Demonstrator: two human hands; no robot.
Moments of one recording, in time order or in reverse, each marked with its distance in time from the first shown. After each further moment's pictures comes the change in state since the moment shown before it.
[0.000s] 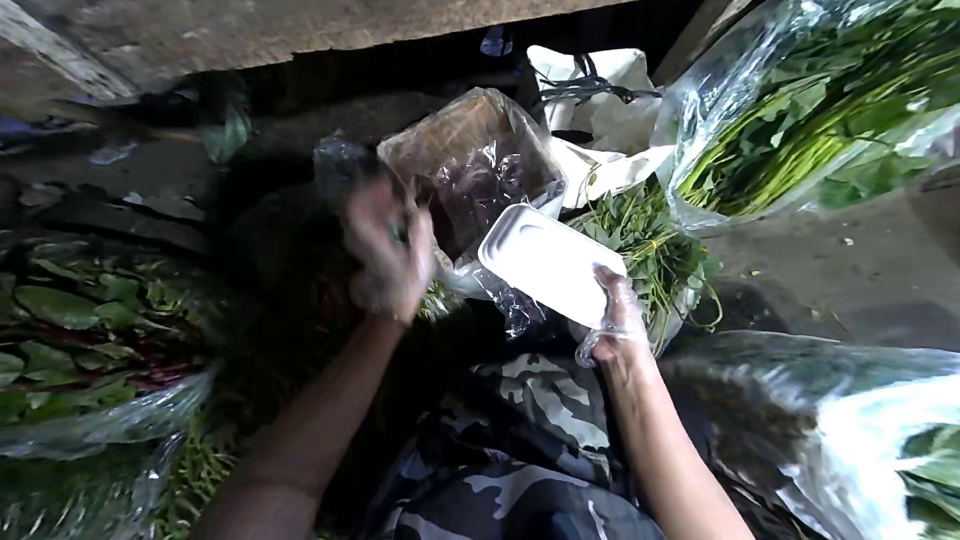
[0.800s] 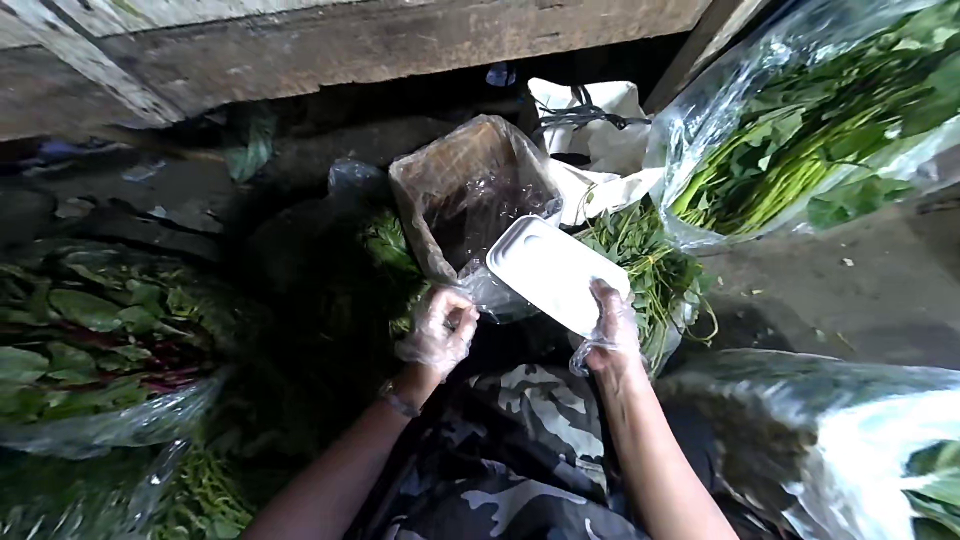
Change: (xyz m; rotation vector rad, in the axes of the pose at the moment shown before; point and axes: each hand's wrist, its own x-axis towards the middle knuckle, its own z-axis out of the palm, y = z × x) left_hand -0.073 0.023 0.009 -0.266 -0.150 -0.079; right_hand -0.006 0.002 0.006 -0.008 0.087 -0.075
